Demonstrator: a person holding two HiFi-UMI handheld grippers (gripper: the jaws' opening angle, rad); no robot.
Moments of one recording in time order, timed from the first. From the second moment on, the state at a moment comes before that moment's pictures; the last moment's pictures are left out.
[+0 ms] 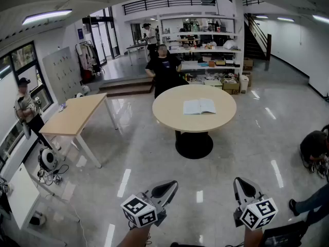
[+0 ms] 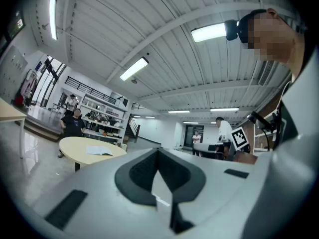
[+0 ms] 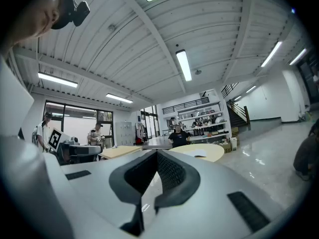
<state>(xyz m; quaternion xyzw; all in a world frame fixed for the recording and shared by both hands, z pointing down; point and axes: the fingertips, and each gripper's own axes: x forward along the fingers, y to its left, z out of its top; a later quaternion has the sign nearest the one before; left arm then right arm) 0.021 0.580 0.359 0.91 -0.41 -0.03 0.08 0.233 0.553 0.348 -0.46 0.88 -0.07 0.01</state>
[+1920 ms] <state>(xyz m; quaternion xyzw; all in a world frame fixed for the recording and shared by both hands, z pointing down) -0.045 0.422 0.367 0.91 -0.41 -0.04 0.09 0.162 0.391 0.354 -0.46 0.88 -0.08 0.01</state>
